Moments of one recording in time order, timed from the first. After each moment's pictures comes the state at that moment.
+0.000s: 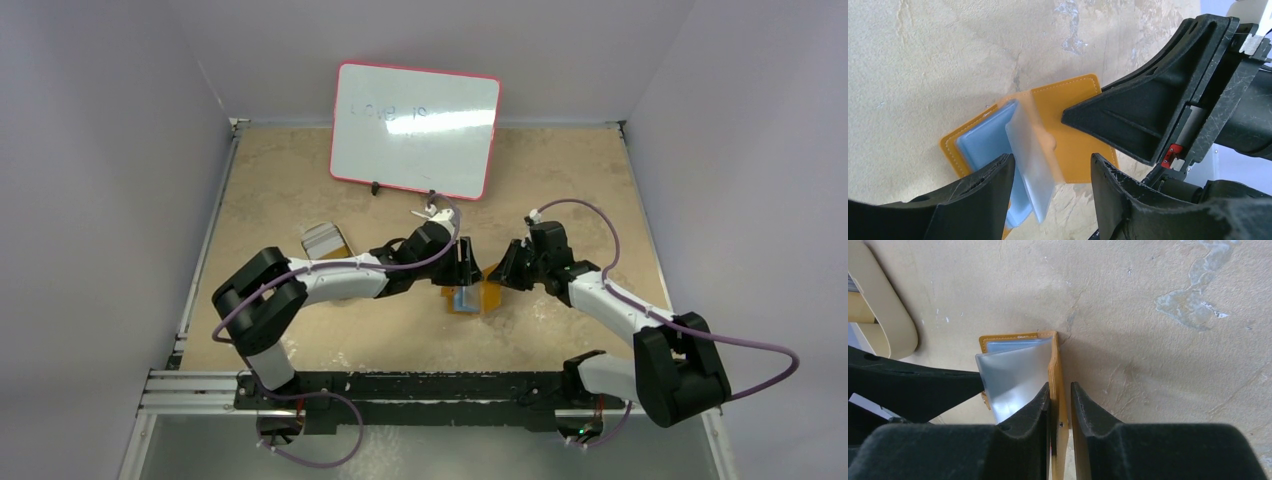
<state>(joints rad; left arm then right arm) -0.94 1.70 0.96 0.12 0.06 -0.84 0.33 1.22 0.53 -0.17 -0.24 0.68</state>
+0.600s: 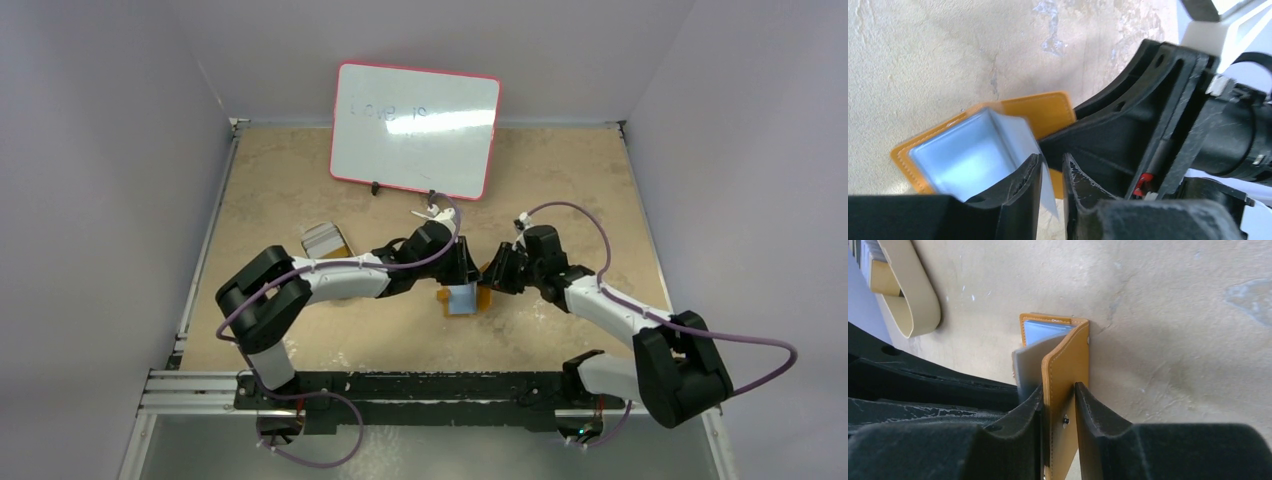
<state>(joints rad) -0.94 1.73 0.97 0.17 0.11 -0.88 0.38 1.22 0.50 -0.09 -0.32 0.72</state>
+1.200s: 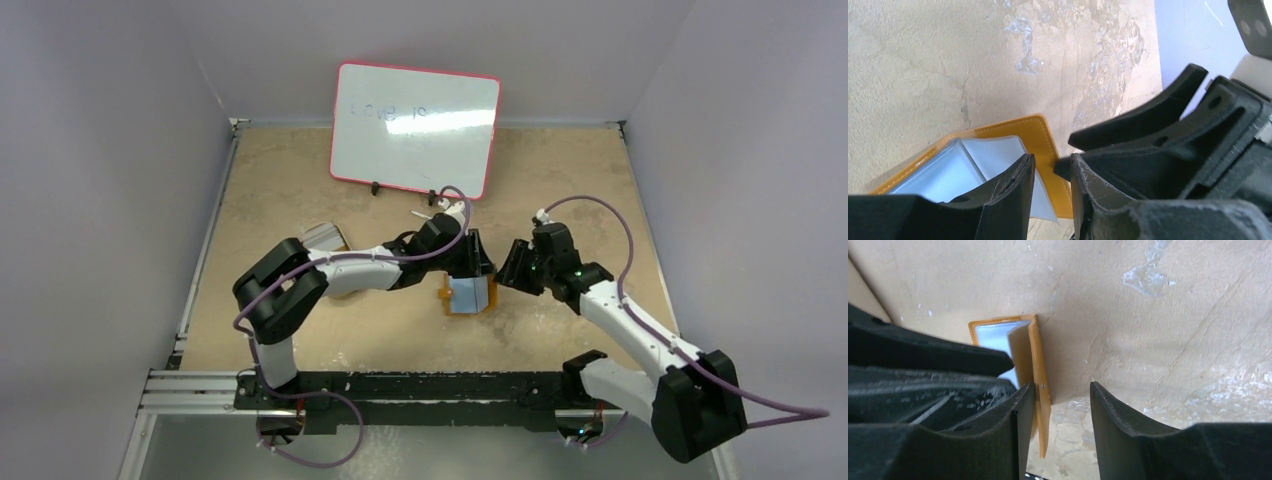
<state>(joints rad) -0.93 1.82 1.06 0.22 0.16 -0.91 0.39 1.07 0.59 -0.41 -0.10 0.66</state>
